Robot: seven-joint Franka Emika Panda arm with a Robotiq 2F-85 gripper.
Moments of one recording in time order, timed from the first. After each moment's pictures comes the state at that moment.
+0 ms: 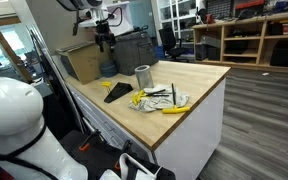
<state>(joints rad) 0.14 0.10 0.13 -1.88 0.12 1.93 0.32</state>
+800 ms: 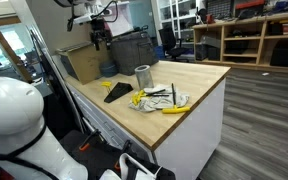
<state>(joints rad) 0.16 0.07 0.14 -1.87 0.08 1.84 0.32</state>
